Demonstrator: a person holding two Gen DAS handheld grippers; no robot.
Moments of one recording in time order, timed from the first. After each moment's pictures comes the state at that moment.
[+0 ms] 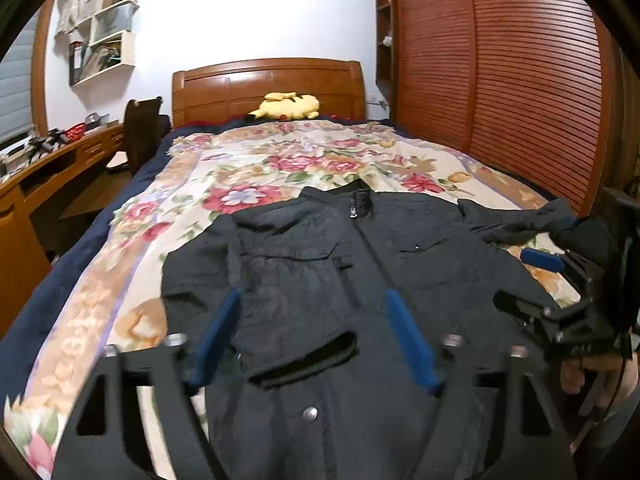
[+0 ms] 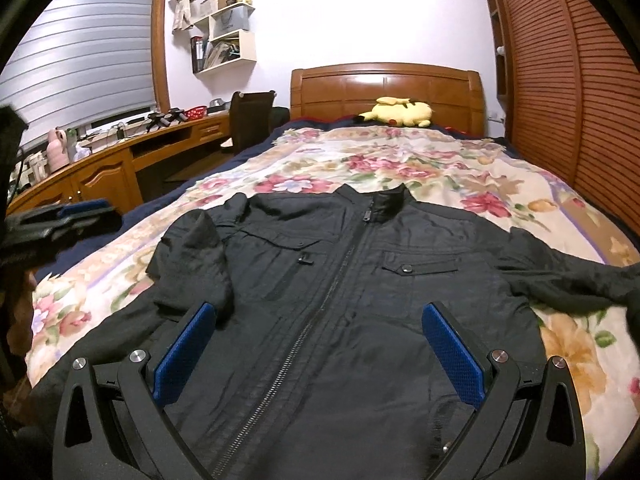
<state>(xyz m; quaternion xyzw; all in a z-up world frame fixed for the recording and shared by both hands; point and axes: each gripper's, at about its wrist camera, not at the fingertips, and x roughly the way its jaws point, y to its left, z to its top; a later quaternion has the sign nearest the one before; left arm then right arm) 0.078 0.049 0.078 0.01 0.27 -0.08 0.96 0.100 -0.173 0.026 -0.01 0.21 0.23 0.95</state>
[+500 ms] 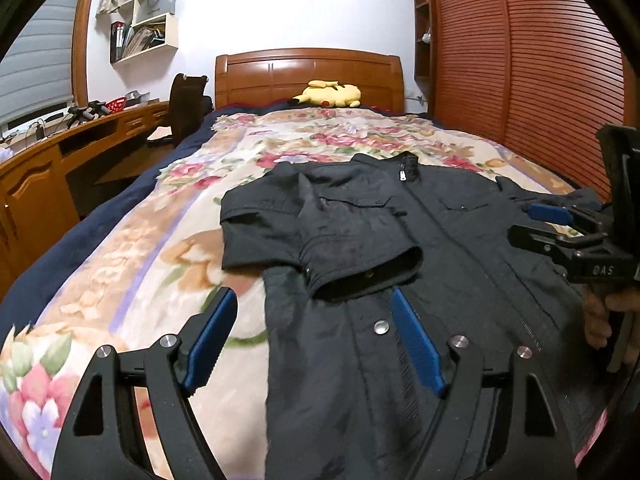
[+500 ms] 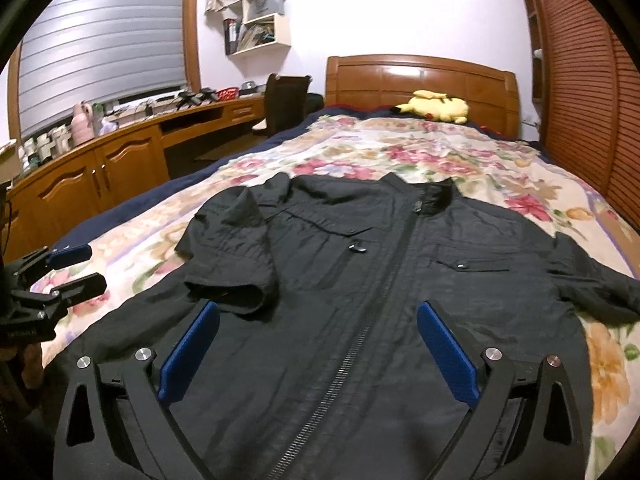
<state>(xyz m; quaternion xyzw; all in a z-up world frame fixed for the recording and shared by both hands) 0.028 0.100 0.016 0.00 0.27 -0.01 0.96 0.115 -0.148 0.016 -0.04 0.22 0.27 0.93</state>
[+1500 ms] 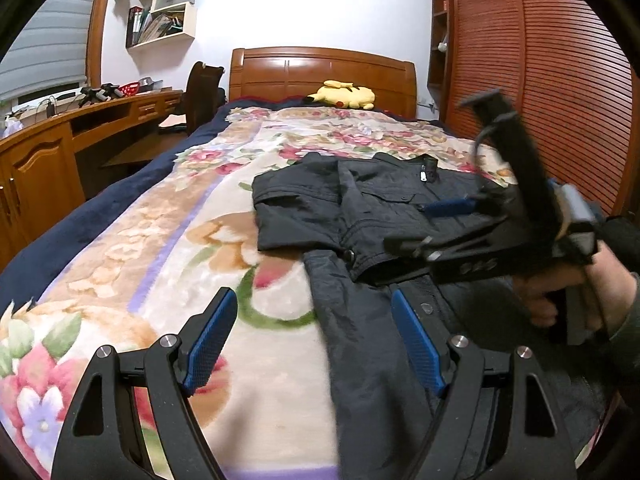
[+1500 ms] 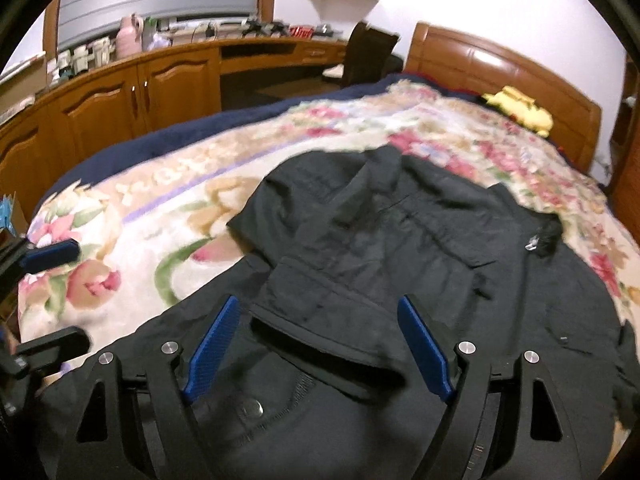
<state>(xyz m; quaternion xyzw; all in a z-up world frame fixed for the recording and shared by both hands) 0.019 0.147 -0.001 -0.03 0.27 0.00 0.96 0.173 -0.032 0.014 -0.17 0.28 0.34 0.88</state>
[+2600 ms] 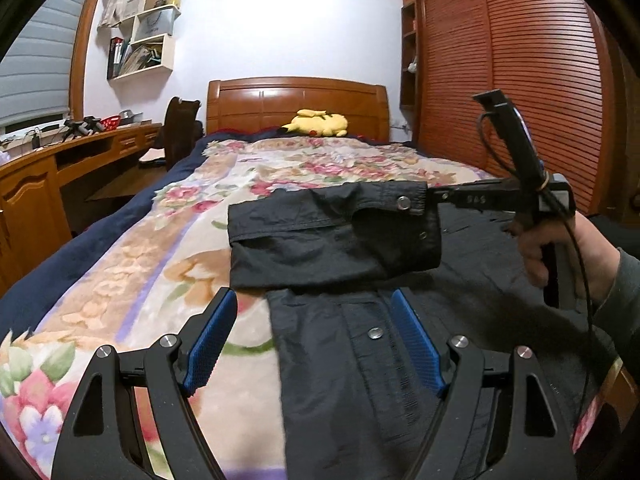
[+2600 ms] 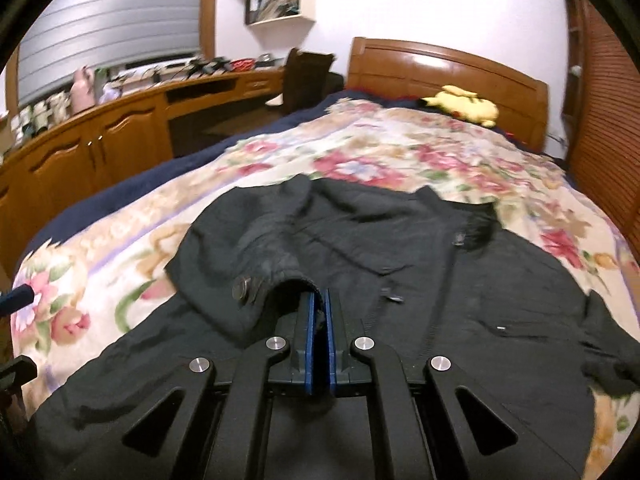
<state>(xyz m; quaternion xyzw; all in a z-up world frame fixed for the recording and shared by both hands) 0.002 0.120 0.024 -0.02 0.22 -0.05 0.97 0.183 -0.113 0.038 -0.10 0.24 0.27 0.93</state>
